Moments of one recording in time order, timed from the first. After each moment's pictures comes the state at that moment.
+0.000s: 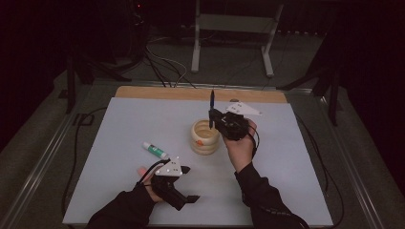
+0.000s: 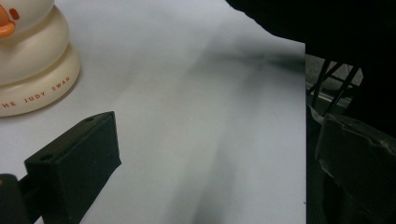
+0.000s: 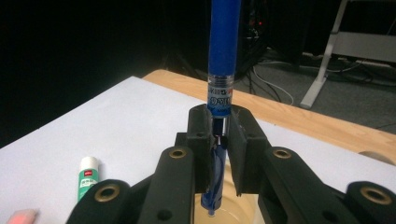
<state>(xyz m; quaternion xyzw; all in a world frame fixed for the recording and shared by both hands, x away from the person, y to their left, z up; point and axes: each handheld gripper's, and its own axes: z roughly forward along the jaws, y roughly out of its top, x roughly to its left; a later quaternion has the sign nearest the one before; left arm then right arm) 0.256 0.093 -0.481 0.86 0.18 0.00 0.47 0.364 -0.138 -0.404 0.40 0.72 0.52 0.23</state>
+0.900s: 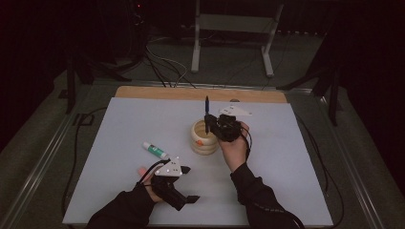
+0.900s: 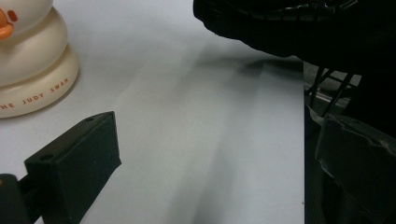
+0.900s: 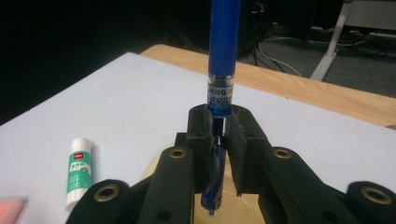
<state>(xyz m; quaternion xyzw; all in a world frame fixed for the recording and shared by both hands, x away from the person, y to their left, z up) 0.256 0.093 -0.480 0.86 0.18 0.00 0.47 0.379 -0.127 -0.434 0.42 0.74 0.49 0.20</state>
